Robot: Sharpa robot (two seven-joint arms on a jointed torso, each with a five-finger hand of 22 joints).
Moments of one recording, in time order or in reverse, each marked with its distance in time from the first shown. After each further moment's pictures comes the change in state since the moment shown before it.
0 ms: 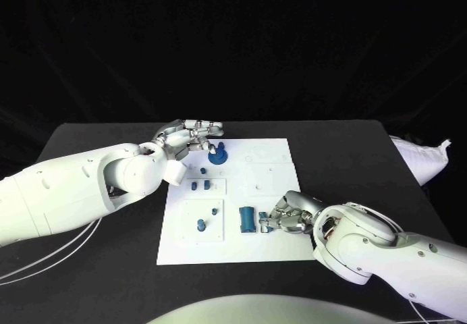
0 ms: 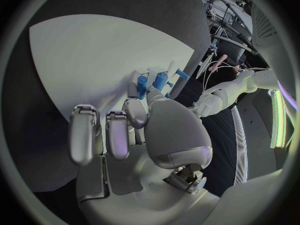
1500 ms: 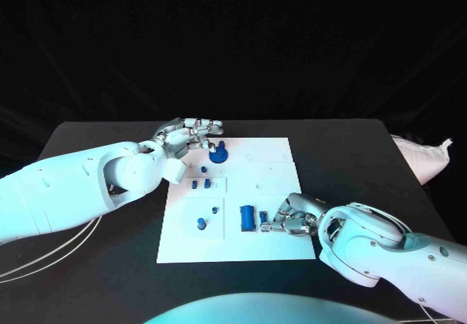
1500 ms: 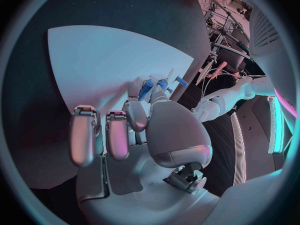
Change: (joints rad) left arm 0.000 -0.003 0.000 -0.002 0.000 0.000 -0.001; left_hand 0.000 0.000 -0.003 -0.003 0.000 -0.004 0.004 0.000 -0.001 0.000 0.000 0.000 -0.001 0.000 0.000 0.000 -0.001 0.000 0.004 0.004 0.000 -0.001; right arm -0.001 -0.034 0.000 0.031 -0.030 0.058 0.001; right_hand -0.036 0.024 -0.154 -0.015 -0.027 0.001 -0.002 0.031 0.026 0.012 -0.005 0.015 0.026 0.000 0.000 0.008 0.000 0.000 0.005 -0.005 0.008 0.017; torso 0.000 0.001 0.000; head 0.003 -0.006
